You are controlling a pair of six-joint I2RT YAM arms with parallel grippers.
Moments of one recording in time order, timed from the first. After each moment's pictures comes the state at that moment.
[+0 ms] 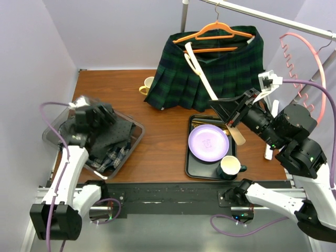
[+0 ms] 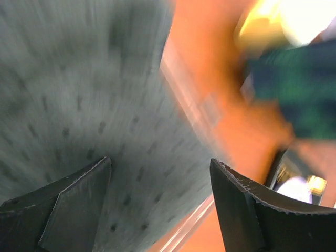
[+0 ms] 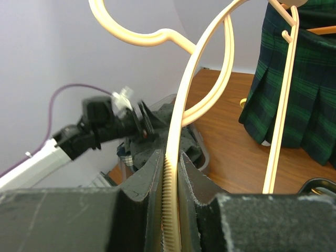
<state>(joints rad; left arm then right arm) 0.01 0.94 0.79 -0.46 -0.02 -0.70 0.76 0.86 1.49 -0.56 0.03 0.46</state>
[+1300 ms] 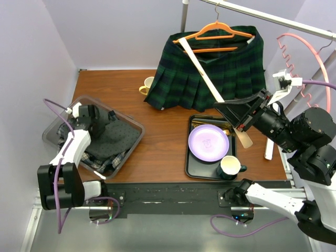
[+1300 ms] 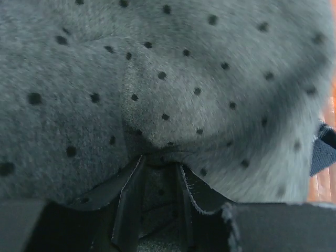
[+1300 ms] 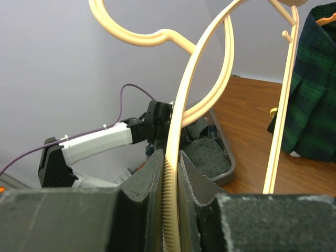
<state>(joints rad) 0.11 1.25 0.75 -0.39 -0.23 -0.66 0.76 0.85 1.59 -0.60 -0.07 0.50</state>
